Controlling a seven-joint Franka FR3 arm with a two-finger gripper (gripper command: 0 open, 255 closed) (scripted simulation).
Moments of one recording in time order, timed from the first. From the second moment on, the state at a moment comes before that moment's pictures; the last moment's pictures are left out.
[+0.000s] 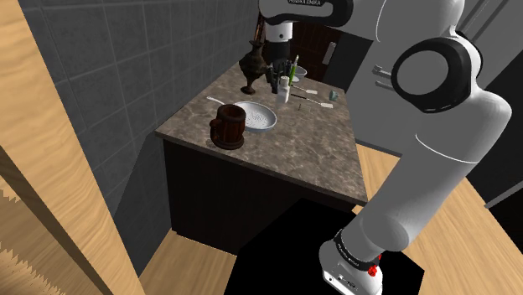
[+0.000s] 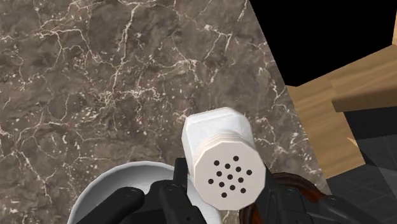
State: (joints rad) arm -0.01 0.13 -0.10 -1.58 -0.13 1.46 -0.23
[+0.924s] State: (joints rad) arm 0.13 0.59 -0.02 -0.87 -0.08 1.19 -0.02
